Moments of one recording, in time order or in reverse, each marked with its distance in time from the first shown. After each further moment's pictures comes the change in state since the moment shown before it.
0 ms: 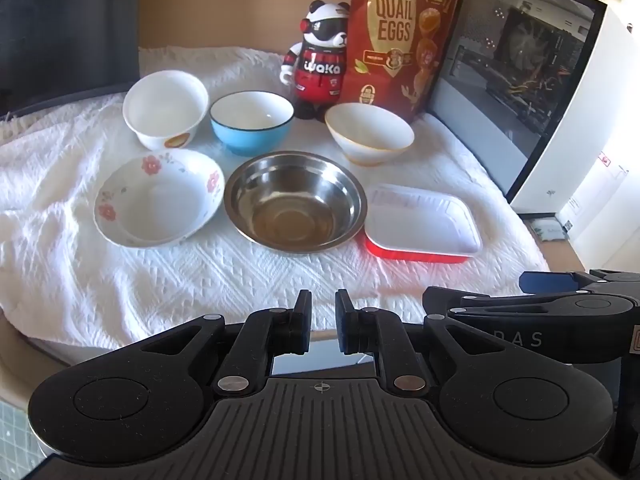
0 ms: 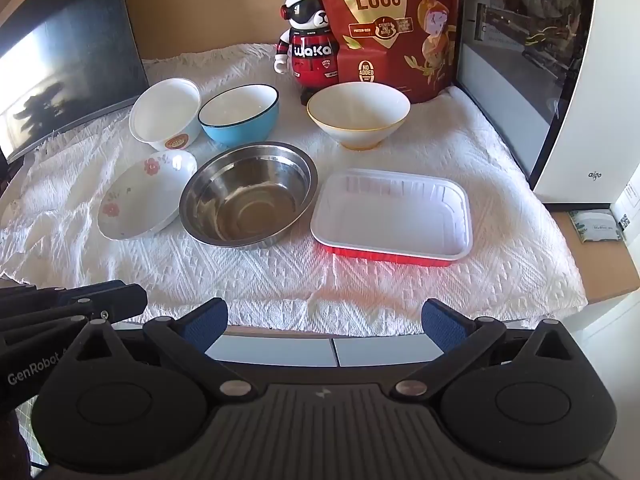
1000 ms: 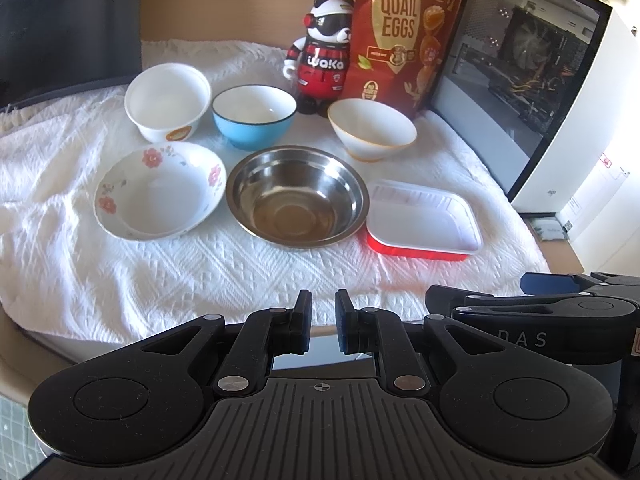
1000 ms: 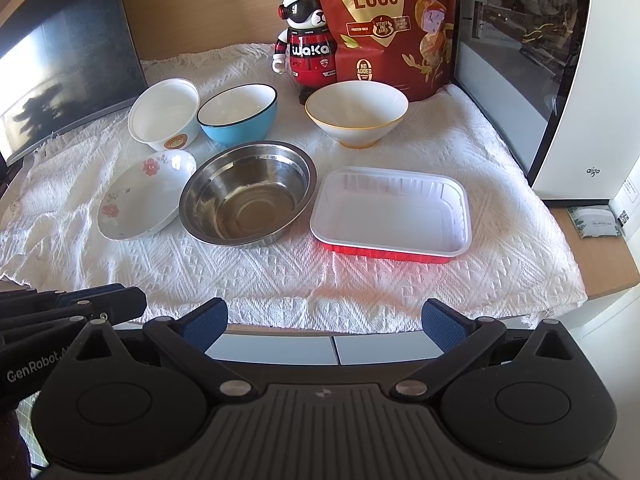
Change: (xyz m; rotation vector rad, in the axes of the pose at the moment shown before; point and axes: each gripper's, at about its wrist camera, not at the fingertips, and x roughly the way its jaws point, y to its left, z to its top) left arm 0.002 0.000 0.000 -0.024 -0.017 -0.001; right arm 0.000 0.001 0.000 0.006 0.002 -0.001
